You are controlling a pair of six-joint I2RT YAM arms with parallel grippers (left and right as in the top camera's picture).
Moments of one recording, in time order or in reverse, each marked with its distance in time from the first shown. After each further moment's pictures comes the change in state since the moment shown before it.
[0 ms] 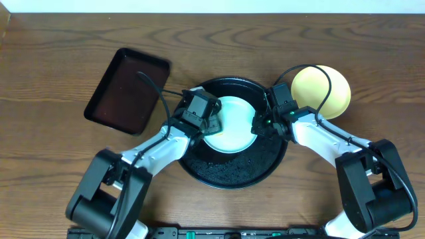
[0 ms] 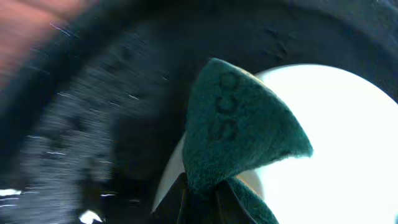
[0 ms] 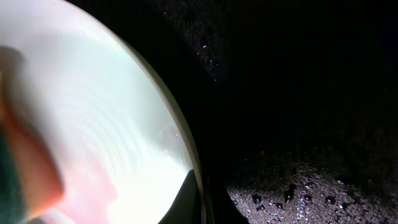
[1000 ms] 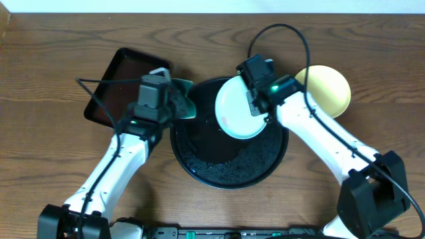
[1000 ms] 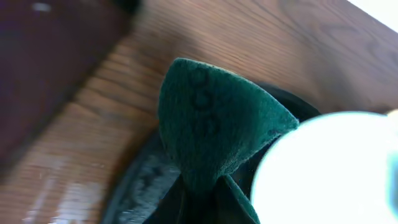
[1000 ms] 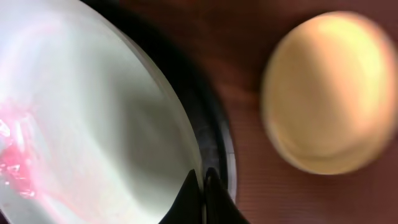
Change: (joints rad) left arm 0.292 -0.286 -0.005 -0.085 0.231 0.097; right arm 0.176 -0.003 0.475 -0.533 0.636 -0.330
